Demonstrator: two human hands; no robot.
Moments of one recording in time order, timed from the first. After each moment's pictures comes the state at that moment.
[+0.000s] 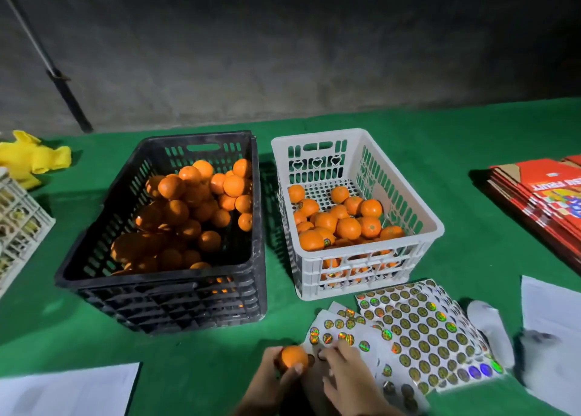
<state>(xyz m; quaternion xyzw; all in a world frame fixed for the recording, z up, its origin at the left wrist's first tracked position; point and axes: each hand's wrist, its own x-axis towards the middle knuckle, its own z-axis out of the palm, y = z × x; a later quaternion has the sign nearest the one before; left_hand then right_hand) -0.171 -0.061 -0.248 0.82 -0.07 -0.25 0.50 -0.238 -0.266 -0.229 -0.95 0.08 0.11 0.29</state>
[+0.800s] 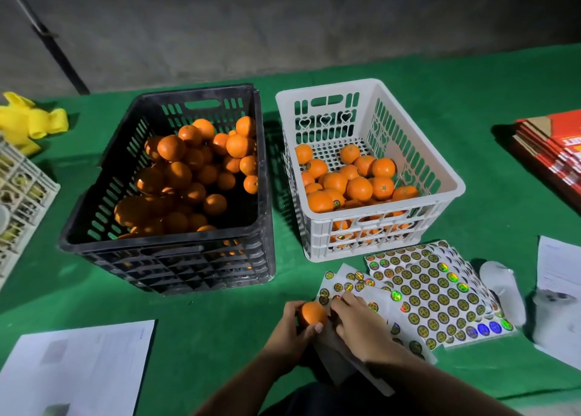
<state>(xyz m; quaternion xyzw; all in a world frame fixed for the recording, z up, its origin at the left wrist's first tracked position) -0.177 -0.076 -0.228 0.78 -0.06 -0.35 0.51 -0.219 -0.271 -0.231 -0.98 0.05 0.14 0.15</state>
